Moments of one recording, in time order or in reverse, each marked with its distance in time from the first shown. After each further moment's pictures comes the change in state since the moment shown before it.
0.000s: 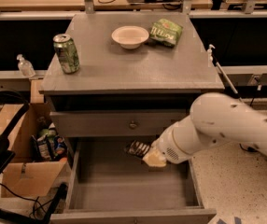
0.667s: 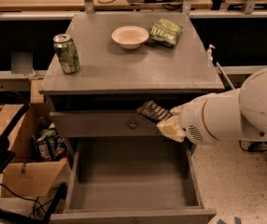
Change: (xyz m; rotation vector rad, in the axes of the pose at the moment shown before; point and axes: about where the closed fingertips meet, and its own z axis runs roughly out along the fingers) arm -0.056 -0.002 -0.142 0.281 -0.213 0.052
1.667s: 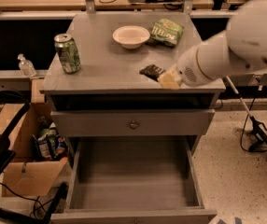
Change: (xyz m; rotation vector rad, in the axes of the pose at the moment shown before) arm -0.077 -0.094 0.014 0.046 -0.026 0.002
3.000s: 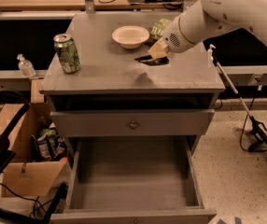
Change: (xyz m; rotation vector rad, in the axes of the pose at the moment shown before) arm -0.075 -0.069 0.059 -0.030 -0.008 -0.030
